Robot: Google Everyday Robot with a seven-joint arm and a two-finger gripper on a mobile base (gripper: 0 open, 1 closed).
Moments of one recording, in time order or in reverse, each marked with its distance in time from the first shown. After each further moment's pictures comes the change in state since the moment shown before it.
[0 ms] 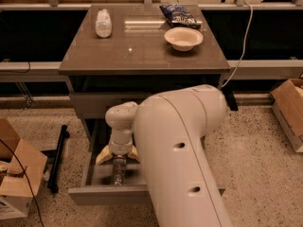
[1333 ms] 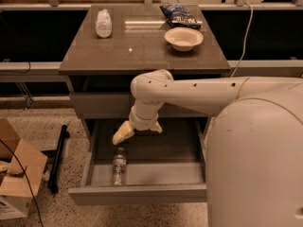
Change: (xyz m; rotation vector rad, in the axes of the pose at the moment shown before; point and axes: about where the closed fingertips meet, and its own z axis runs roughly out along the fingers) arm 0.026 -0.057 -0.177 0.007 -0.213 -0.254
